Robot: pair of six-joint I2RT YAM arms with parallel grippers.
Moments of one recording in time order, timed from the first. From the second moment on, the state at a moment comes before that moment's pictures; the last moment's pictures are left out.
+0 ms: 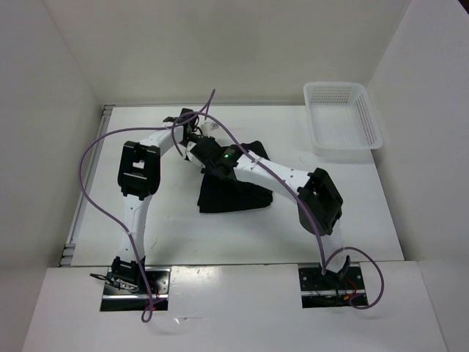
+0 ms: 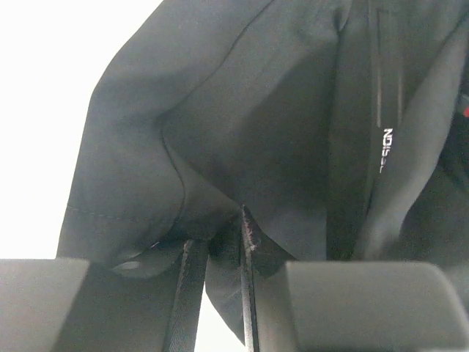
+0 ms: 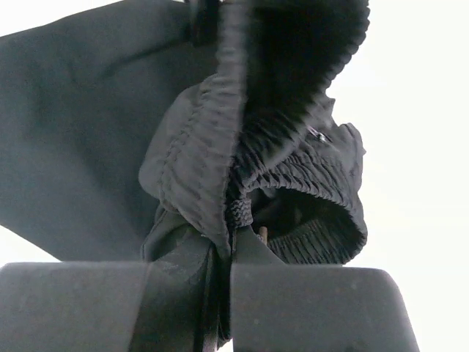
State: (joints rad) left arm -0.23 2.38 1.90 -0.81 0.67 0.04; right arm 0.93 1.99 1.71 -0.73 0.45 -0.41
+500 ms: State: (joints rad) left arm -0.22 2.38 1.91 -0.81 0.70 0.04; right arm 0.93 2.04 1.71 -0.73 0.44 -0.42
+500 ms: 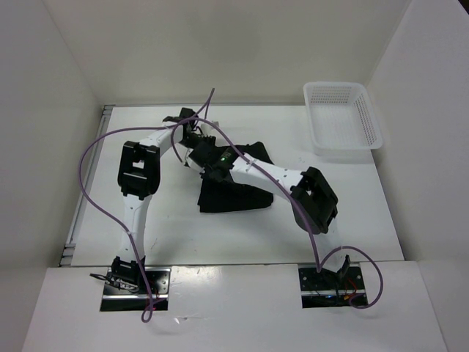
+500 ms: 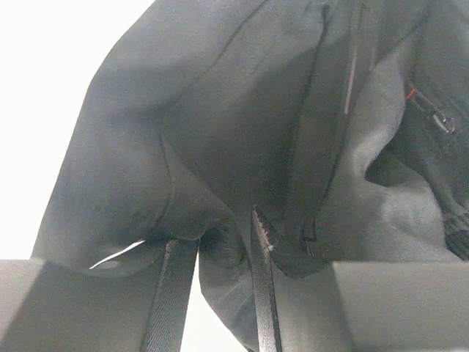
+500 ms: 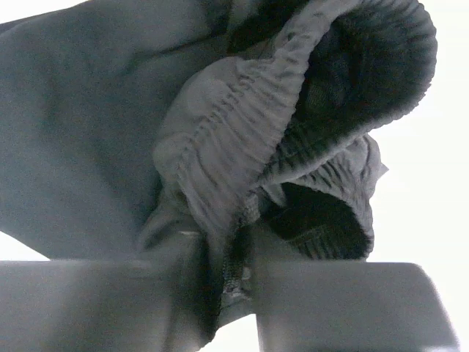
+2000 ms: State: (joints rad) left arm -0.13 2.24 1.94 -0.82 0.46 0.05; right arm 0.80 2.00 1.68 -0.61 0.28 -0.24
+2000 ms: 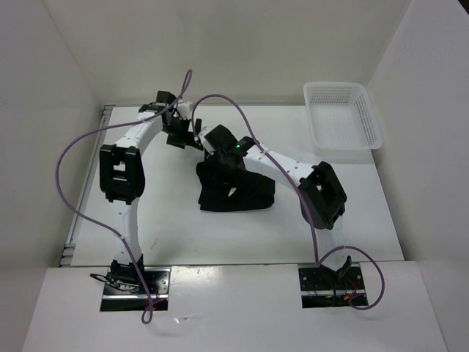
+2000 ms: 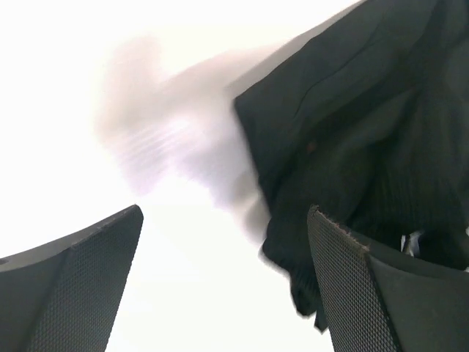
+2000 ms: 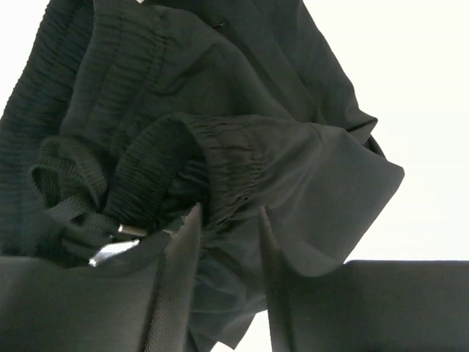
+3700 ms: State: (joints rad) left arm -0.10 2.27 1.75 -0.82 0.80 0.05; right arm 0.80 2.09 1.75 -0.57 0.35 -0.22
